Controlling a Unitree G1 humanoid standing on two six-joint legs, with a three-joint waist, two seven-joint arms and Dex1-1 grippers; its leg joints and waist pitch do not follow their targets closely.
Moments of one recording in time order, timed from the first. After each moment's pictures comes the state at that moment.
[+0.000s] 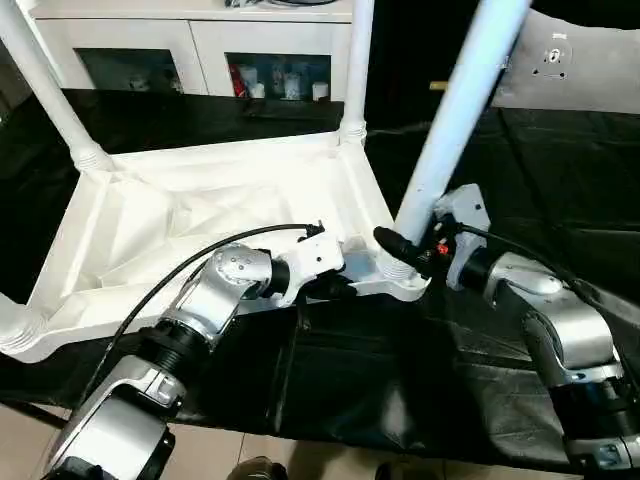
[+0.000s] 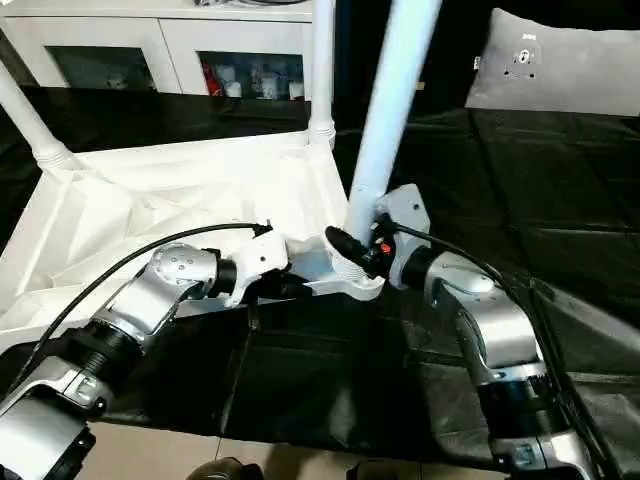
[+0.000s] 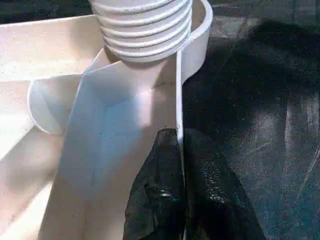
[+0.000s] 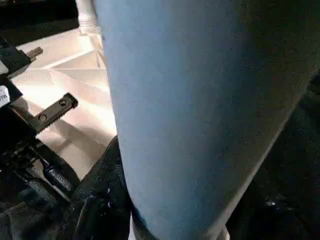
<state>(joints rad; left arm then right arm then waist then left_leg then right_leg) -0.65 0.30 -0.41 0.55 0.05 0.06 -1.01 -0.40 -0.38 0.09 0.05 0.29 0.45 0.66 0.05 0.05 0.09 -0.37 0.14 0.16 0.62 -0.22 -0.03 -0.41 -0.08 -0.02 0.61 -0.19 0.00</state>
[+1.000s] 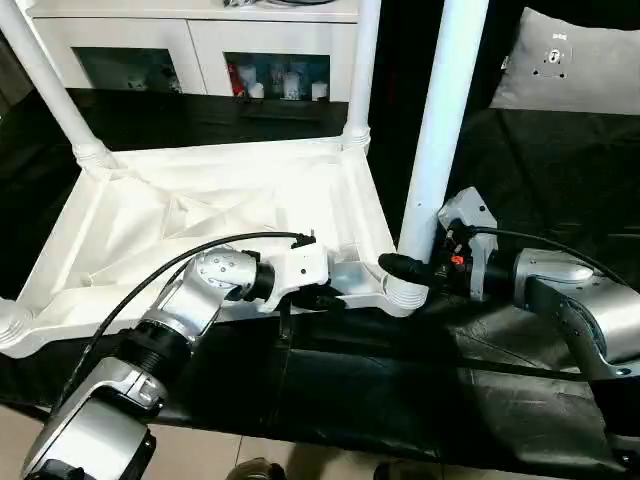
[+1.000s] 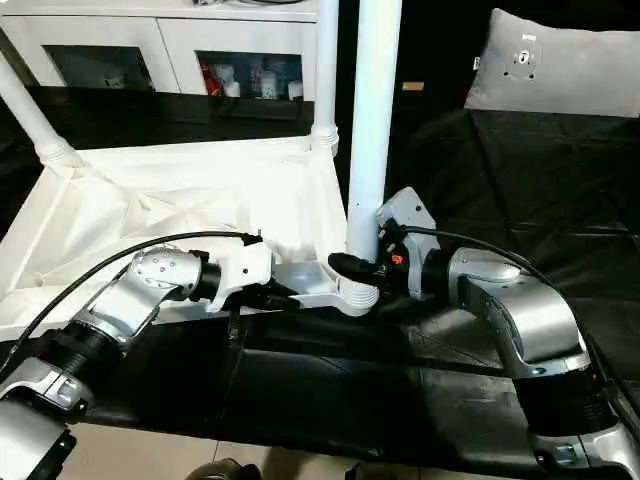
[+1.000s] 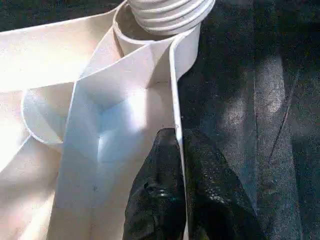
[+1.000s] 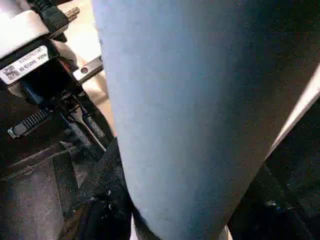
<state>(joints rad) -0.64 0.37 -0.43 0.55 0.03 -0.05 -1.14 -0.41 -0.54 0.12 -0.07 0.36 0.69 0.84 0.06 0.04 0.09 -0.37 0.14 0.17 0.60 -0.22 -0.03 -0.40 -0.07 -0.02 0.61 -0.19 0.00</state>
